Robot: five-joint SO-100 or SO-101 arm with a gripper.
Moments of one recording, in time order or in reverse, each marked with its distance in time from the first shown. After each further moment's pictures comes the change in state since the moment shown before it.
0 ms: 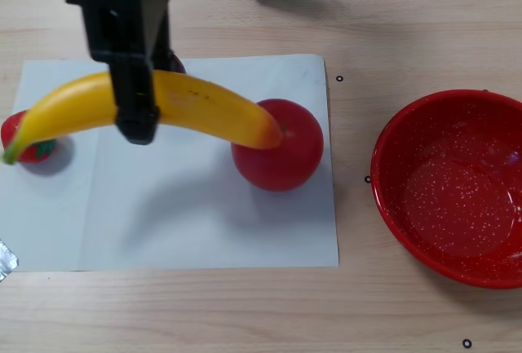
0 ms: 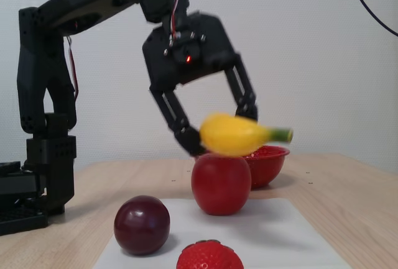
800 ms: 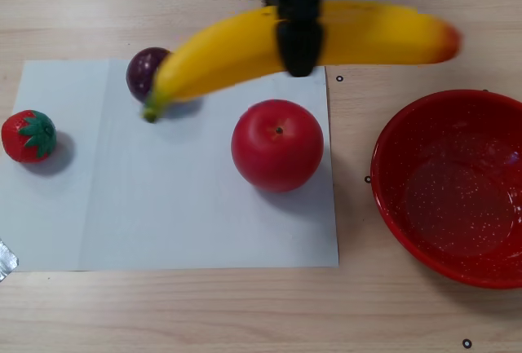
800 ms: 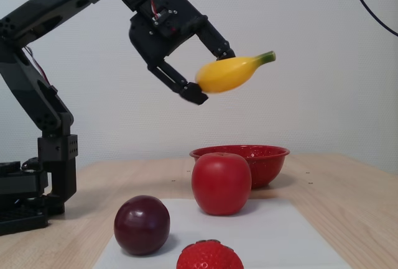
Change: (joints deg) arm 25.3 27.8 13.5 -10.2 -13.3
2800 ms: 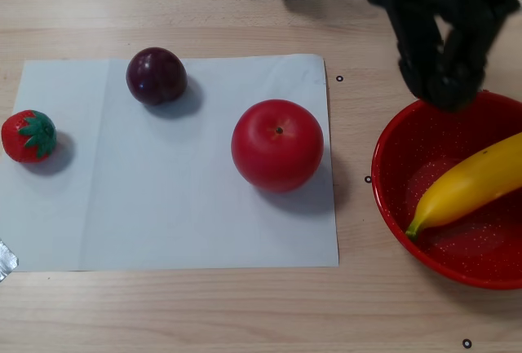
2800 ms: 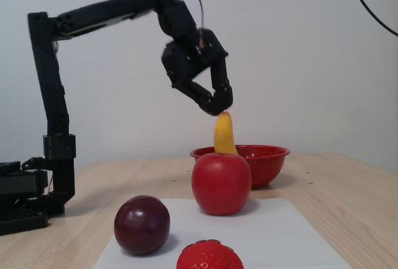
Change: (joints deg) arm 17.8 -23.4 -14.9 1.5 1.1
